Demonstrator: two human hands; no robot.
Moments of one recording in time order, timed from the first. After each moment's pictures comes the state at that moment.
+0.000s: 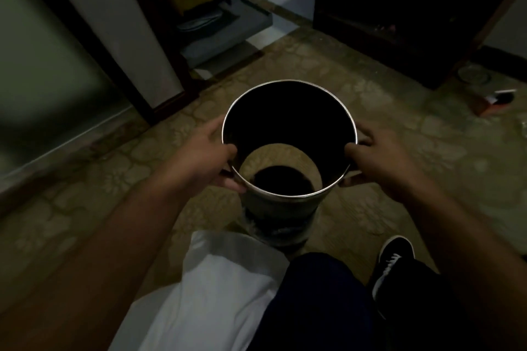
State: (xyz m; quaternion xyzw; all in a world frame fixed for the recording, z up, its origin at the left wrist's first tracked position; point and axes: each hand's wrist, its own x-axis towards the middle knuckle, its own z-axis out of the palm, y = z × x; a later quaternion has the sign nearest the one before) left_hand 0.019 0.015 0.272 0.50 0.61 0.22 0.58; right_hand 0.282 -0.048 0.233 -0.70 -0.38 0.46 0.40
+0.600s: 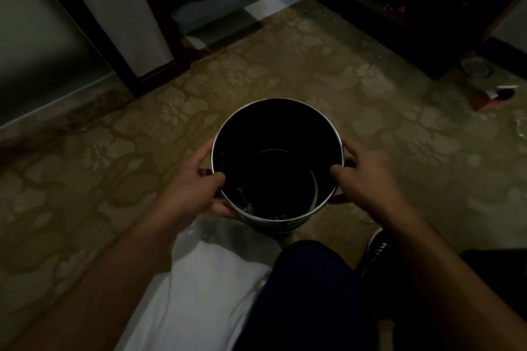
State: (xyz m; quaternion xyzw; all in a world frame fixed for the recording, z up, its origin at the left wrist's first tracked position) left_hand -0.016 -0.009 0.193 0.43 0.62 0.24 0.62; right_hand 0.248 -0.056 0.185 -0.72 -0.40 0.45 0.35
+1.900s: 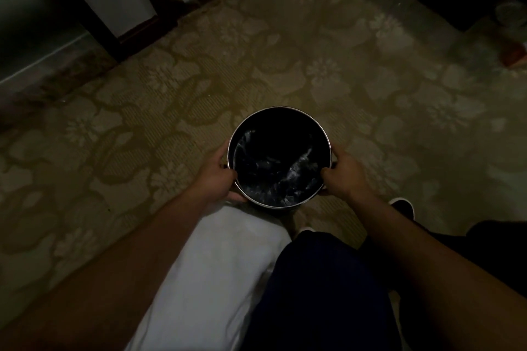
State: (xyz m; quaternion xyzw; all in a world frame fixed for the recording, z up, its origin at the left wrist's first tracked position) left_hand 0.002 0.013 0.048 0.38 0.64 0.18 0.64; right_hand 0.245 -0.037 0.038 -0.77 -0.37 0.46 0.24
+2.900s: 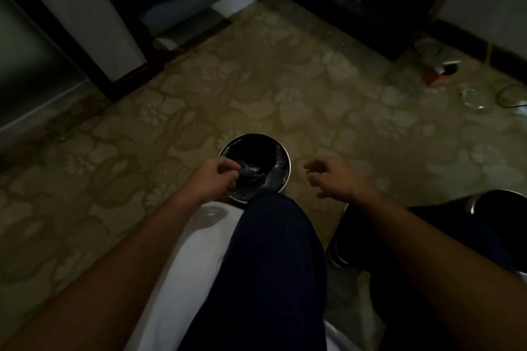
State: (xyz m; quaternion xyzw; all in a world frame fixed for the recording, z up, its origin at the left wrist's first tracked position) left_hand 0.015 -0.029 0.147 0.57 0.60 0.11 0.55; right_hand 0.276 -0.113 0.153 -0.75 -0.41 0.48 0.19
